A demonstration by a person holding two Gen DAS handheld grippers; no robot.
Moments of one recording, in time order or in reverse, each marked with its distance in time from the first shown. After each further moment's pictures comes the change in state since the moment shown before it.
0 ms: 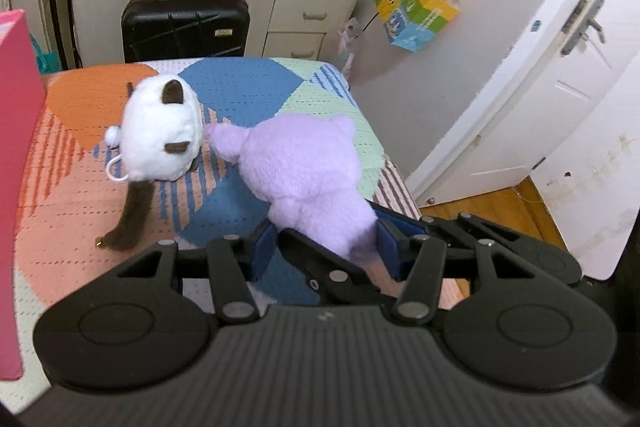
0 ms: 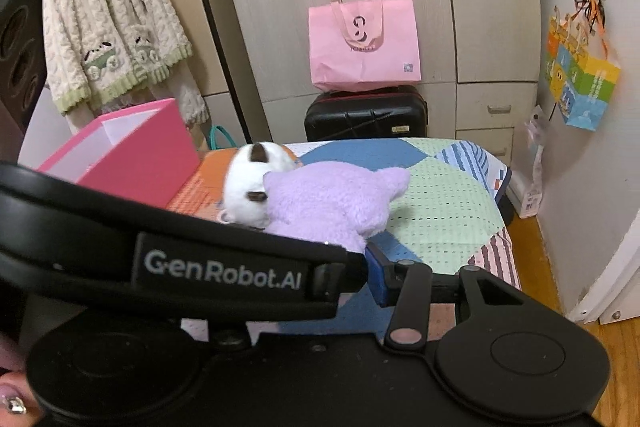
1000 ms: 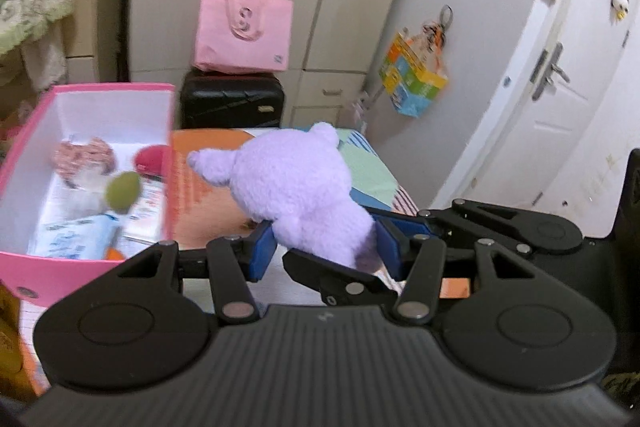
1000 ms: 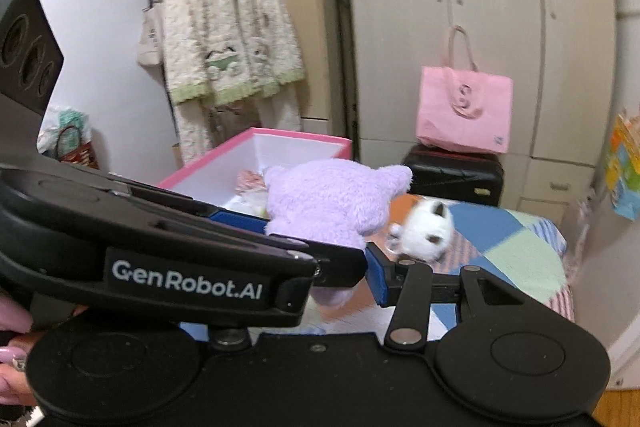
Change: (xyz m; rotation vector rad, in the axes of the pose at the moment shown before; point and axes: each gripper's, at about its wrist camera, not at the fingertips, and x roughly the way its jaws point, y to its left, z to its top) left arm -0.203 0.049 -0.062 0.037 -0.236 0.049; right arm -0.097 0.158 0.012 -0.229 -0.084 0.161
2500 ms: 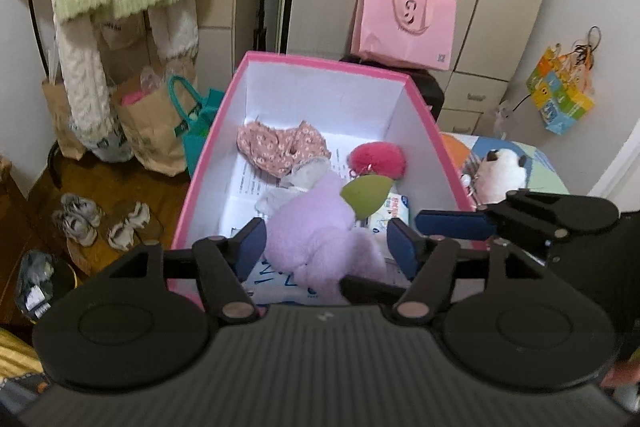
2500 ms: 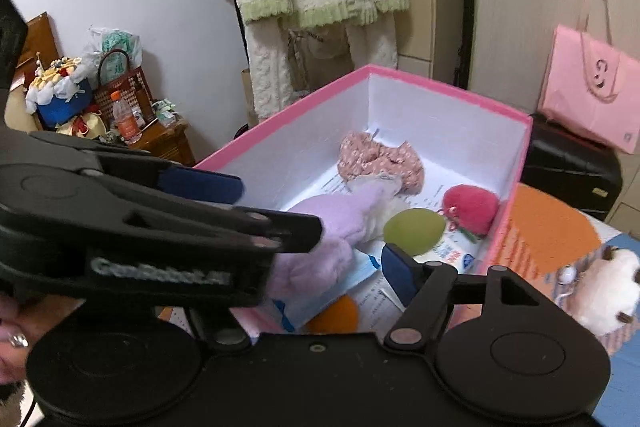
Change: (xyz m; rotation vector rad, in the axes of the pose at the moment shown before) left arm 0.009 0.184 0.004 -0.113 0.028 0.315; right arm 0.173 0.086 0.038 -0.096 0.230 0.188
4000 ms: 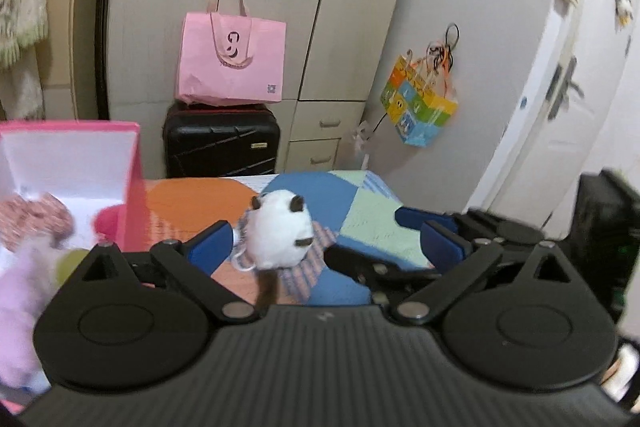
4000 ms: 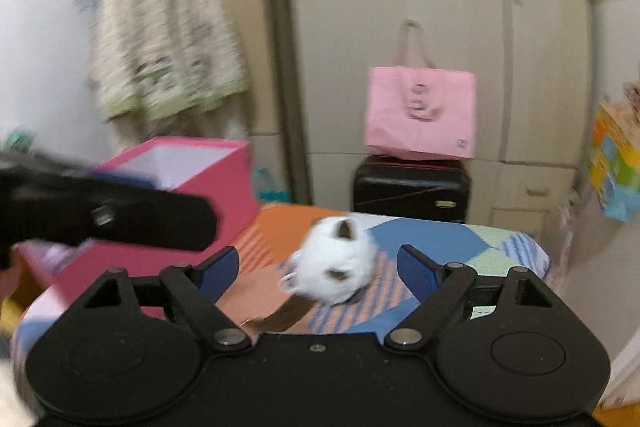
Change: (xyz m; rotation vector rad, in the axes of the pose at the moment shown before) left arm 0.057 -0.191 0.007 0.119 -0.117 -0.369; right arm -0.089 -0.196 -0.095 0.237 -0.303 -0.299
